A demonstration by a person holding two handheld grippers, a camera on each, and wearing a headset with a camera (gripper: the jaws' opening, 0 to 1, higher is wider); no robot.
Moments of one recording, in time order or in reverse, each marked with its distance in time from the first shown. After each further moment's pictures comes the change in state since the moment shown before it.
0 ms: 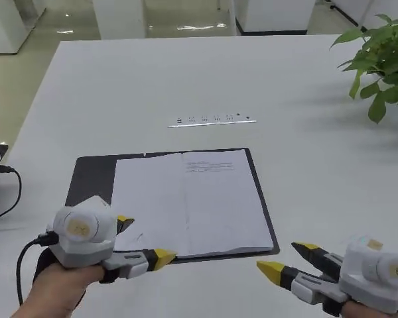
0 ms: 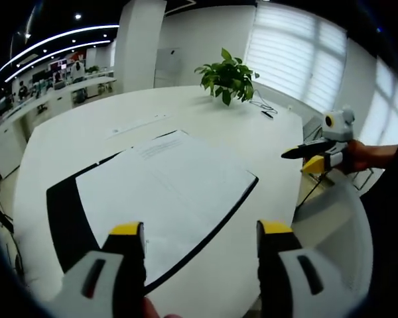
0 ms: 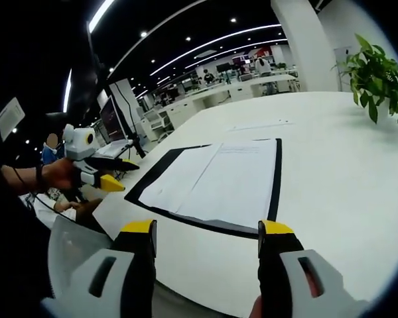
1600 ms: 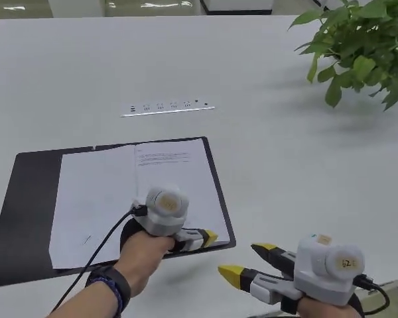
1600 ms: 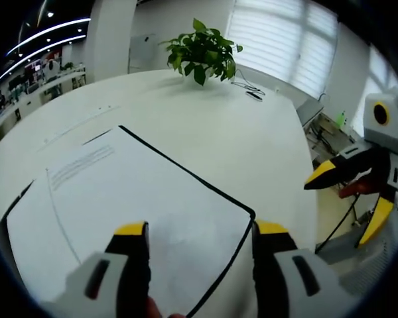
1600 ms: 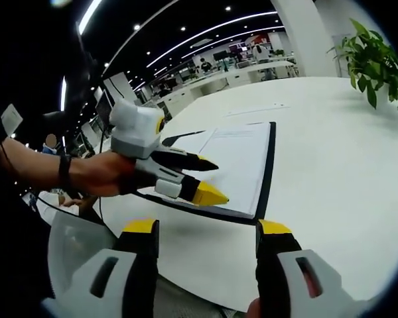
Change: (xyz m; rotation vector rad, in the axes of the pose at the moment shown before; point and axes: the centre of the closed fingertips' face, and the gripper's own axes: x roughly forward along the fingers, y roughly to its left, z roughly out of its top) left arm 0.192 -0.077 0.017 0.072 0.107 -0.092; right arm -0.003 -0.023 -0.019 0.038 0.076 0.008
